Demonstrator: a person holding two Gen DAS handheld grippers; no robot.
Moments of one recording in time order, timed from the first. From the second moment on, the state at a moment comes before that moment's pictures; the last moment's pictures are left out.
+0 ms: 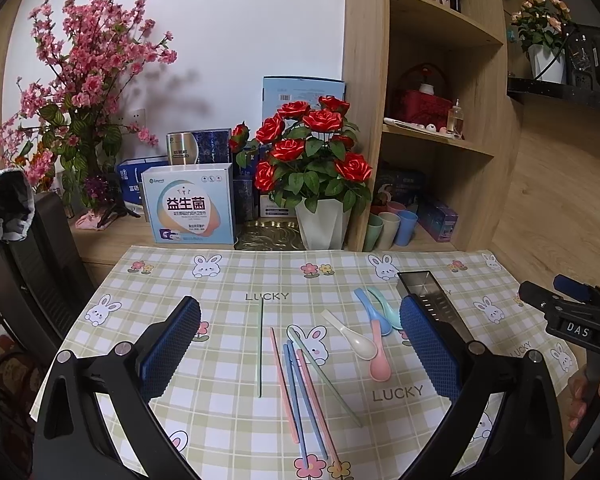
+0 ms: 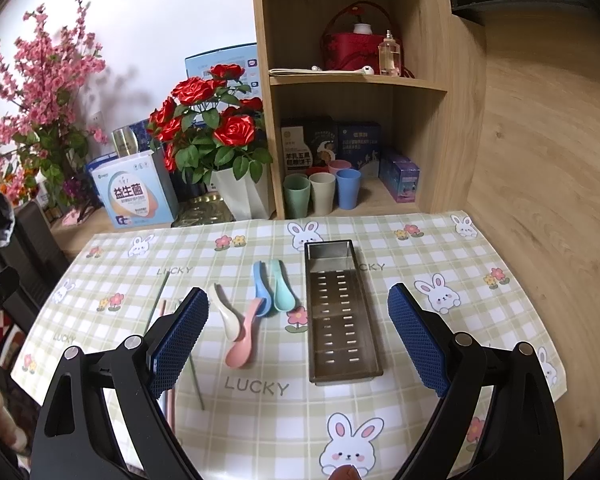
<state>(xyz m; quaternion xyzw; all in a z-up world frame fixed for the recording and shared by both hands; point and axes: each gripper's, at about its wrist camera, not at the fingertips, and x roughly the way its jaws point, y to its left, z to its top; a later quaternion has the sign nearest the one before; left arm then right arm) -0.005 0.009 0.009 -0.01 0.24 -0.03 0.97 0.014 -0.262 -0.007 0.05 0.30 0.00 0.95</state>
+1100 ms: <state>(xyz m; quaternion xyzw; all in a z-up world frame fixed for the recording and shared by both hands) 0.193 0.086 -0.211 -0.03 0.47 -0.08 0.88 0.090 -0.262 -0.111 0.07 0.38 0.03 0.92</state>
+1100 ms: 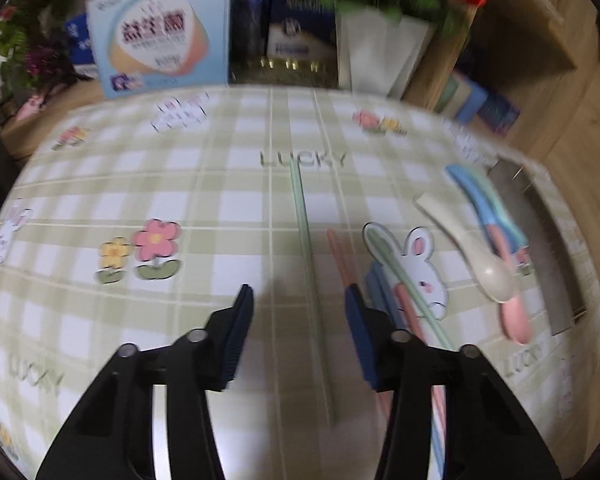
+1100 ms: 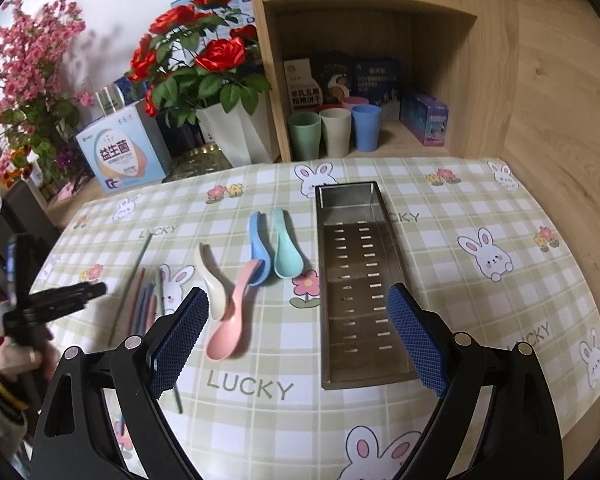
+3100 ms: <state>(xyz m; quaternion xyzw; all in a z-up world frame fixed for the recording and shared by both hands) 0.152 0.081 -0.236 -0.03 0.47 -0.04 0.88 0.208 -0.184 -0.234 0.12 0.53 0.12 0.83</state>
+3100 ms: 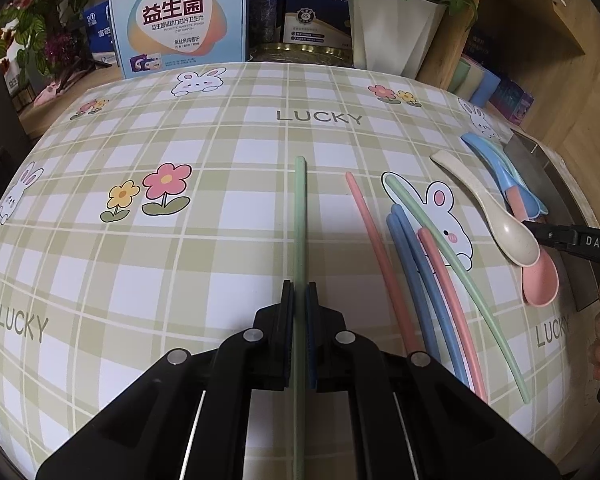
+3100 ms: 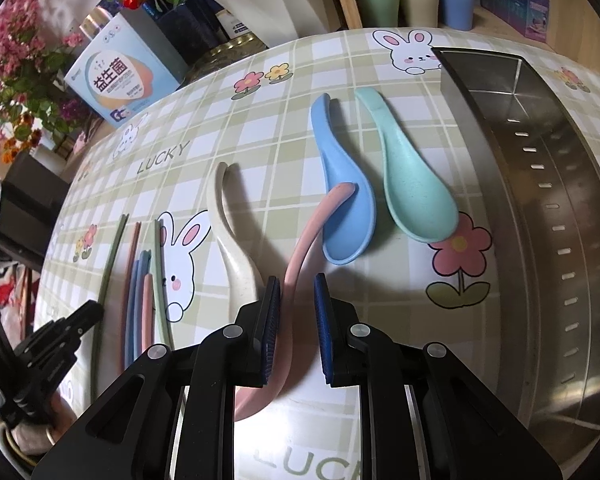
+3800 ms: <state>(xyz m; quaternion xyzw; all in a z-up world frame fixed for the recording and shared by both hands) 0.156 0.099 -0.236 -0.09 0.48 -0.06 0.87 0.157 -0.216 -0.213 0.13 0.48 0.15 0.85</state>
